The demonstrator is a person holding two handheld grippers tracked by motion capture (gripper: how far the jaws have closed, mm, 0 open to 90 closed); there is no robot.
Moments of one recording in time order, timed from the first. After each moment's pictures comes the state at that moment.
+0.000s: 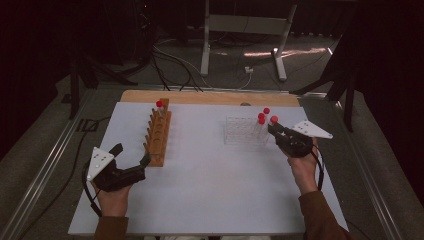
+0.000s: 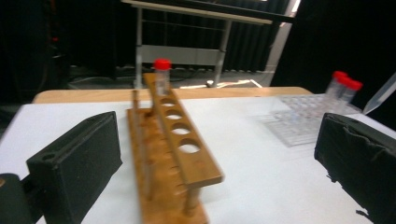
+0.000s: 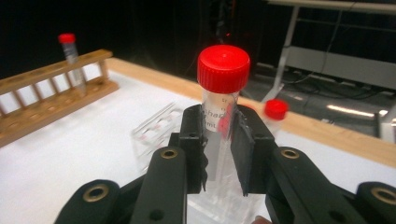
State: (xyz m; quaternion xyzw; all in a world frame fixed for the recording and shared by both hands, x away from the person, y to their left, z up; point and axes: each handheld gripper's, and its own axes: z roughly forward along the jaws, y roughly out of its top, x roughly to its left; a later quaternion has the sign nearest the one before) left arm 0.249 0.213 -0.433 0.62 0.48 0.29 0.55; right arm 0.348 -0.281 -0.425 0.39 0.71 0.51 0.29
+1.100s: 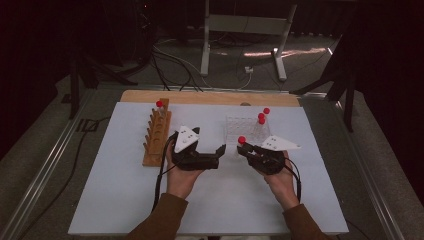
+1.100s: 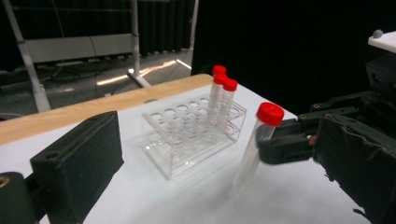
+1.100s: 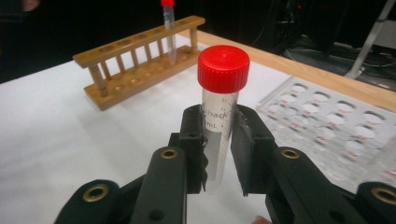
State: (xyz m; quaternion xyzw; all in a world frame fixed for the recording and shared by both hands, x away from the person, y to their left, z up) left arm 0.300 0.046 -0.404 0.72 0.37 0.20 0.56; right arm 0.314 -0.209 -0.443 0.33 0.77 0.51 0.19
